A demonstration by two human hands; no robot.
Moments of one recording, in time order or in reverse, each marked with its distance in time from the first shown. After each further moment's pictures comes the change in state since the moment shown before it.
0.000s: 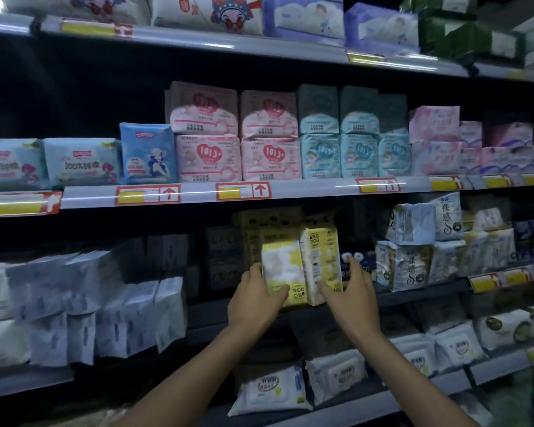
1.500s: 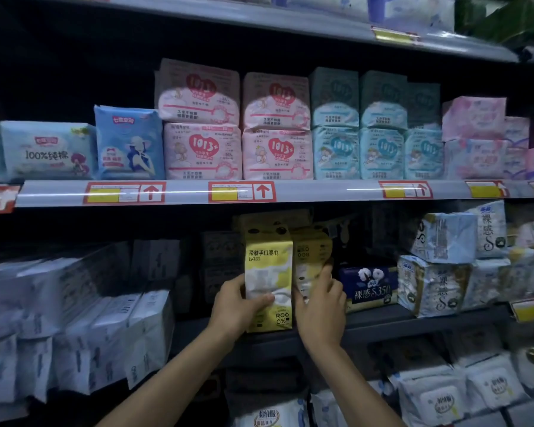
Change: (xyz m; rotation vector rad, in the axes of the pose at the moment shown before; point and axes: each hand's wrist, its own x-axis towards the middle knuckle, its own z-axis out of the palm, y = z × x) left_hand 0.053 -0.039 0.008 -0.516 -0.021 -0.092; right_hand 0.047 0.002 0.109 -0.245 0.125 -0.112
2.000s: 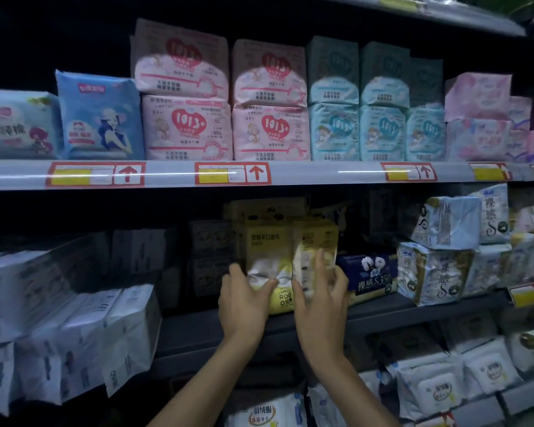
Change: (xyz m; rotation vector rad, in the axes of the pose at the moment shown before) left_hand 0.012 -0.010 0.049 0.269 0.295 -0.024; right_hand -0.016 0.013 0.009 0.175 0.176 -0.110
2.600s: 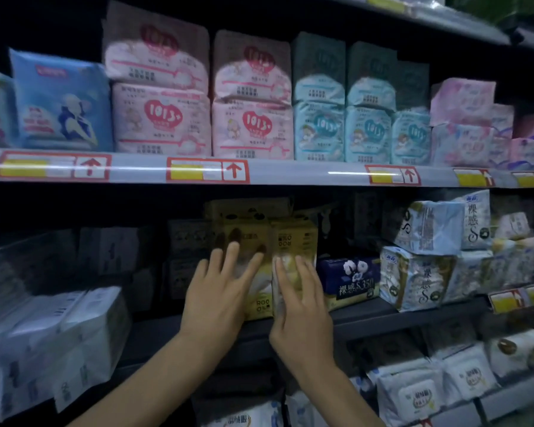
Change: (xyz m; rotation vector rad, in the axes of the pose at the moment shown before) left_hand 0.012 0.000 -0.019 0.892 0.103 0.785; right_hand 0.002 0.006 -0.024 -0.206 -0.202 -0.328
